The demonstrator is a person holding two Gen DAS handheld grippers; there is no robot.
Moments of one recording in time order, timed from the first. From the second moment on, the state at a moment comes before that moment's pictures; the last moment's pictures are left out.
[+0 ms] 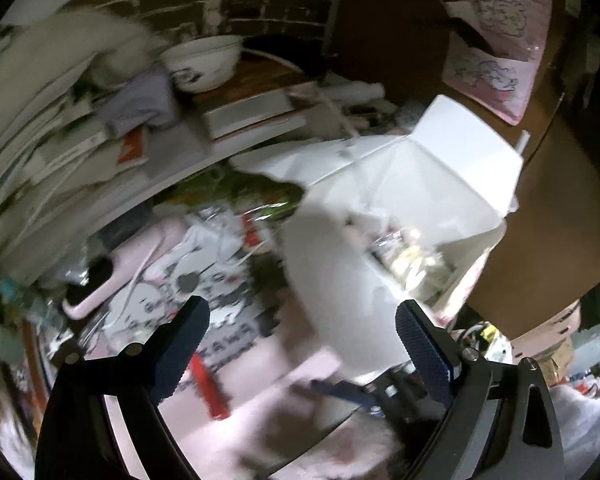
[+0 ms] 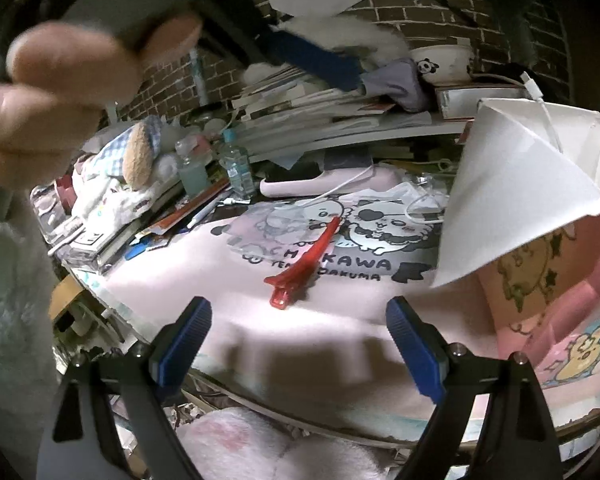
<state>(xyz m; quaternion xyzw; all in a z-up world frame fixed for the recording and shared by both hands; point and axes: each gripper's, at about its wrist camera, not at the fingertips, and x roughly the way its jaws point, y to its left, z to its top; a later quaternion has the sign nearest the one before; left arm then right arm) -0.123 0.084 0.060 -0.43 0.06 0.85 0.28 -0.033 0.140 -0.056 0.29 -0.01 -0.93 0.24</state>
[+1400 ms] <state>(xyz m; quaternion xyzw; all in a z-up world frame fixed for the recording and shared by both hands) -0.034 -0.098 -0.063 -0.38 -0.11 0.91 0.07 -0.073 0.090 -0.094 0.29 0.01 -0.94 0.16</state>
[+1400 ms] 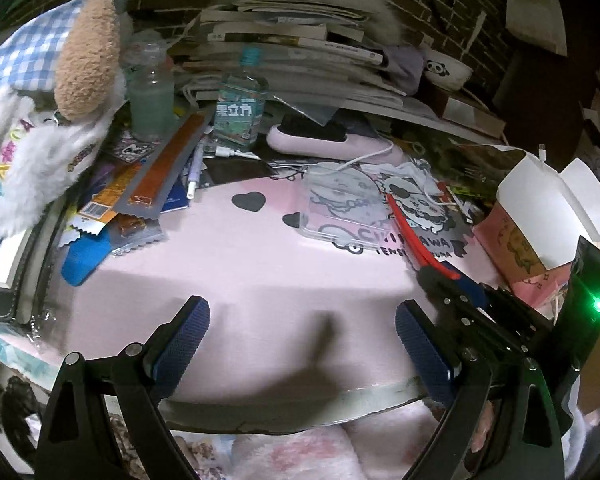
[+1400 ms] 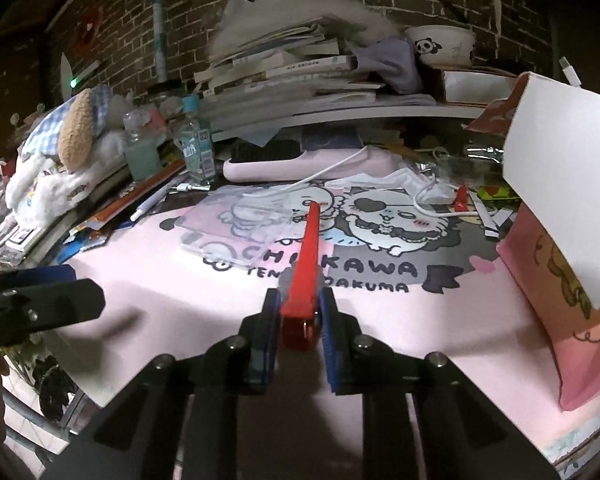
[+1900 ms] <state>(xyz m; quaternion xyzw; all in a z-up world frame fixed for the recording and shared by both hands) -0.030 -0.093 -0.059 -0.38 -0.12 0.92 0.08 -0.051 0.100 -0.069 0.25 0.02 -0.96 0.15</state>
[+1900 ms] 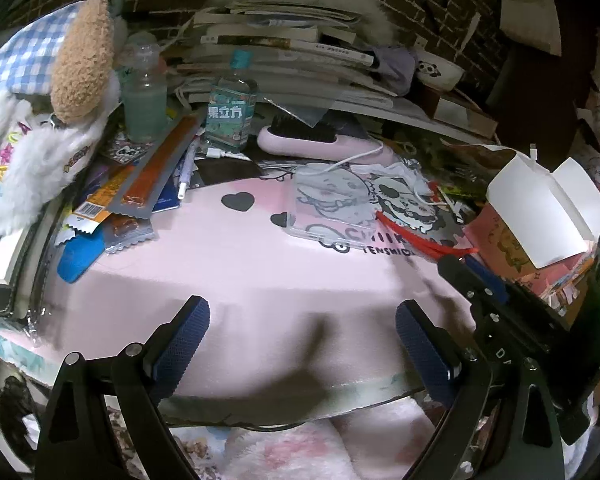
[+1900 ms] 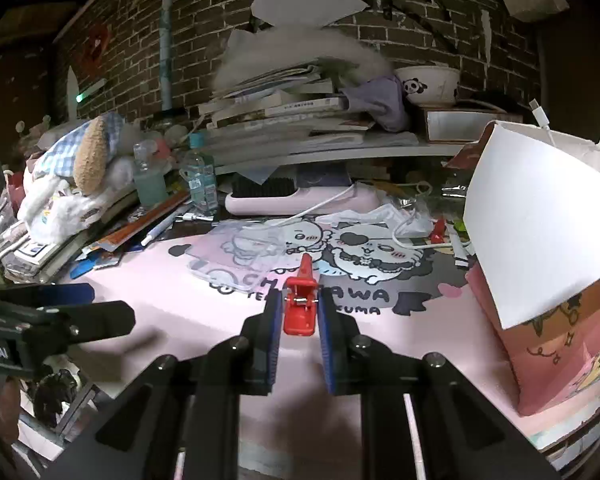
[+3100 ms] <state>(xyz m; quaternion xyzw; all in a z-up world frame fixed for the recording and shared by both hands) -0.038 -0.056 -0.045 -0.37 -0.11 0.91 0.13 -0.022 0.215 0.078 0.22 0.09 -0.97 0.07</state>
